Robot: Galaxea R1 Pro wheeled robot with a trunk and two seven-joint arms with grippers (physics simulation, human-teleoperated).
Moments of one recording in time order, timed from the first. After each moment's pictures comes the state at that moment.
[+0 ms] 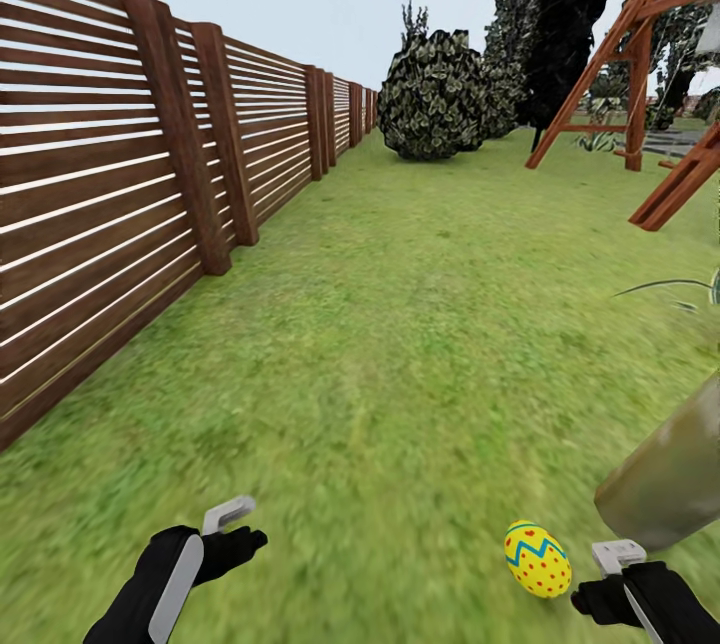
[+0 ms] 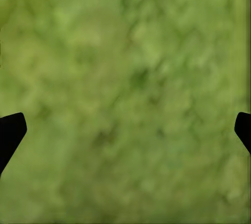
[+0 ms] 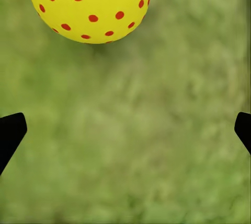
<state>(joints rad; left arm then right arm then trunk) -0.31 -0.01 0.11 -1.04 0.37 0.81 0.12 -0.32 -0.33 -0.04 -0.79 0.09 0.67 0.22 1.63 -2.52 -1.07</state>
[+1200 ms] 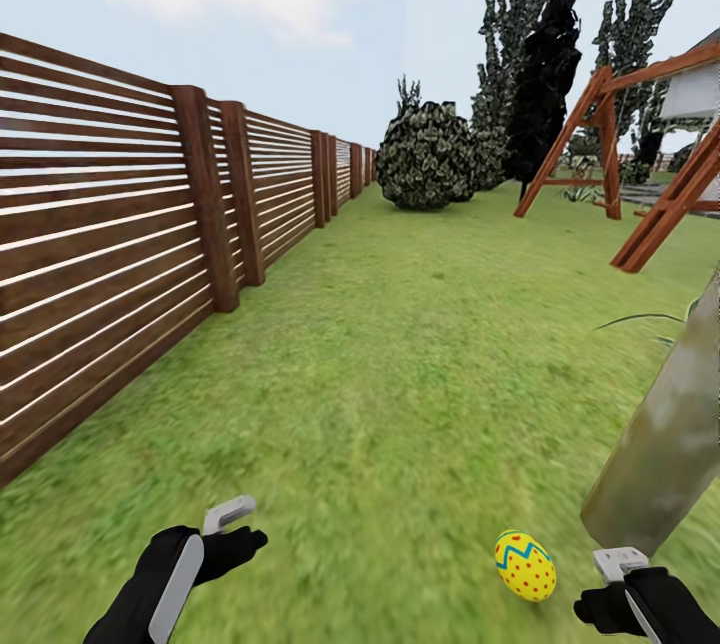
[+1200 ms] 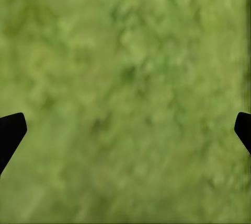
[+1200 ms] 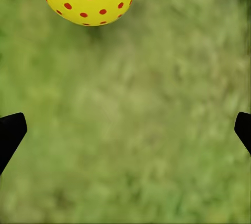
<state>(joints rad) -0.31 -0.01 0.11 -1.04 0.37 0.81 0.12 -0.32 -0.33 -0.04 -0.76 0.09 0.67 0.22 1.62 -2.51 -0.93</state>
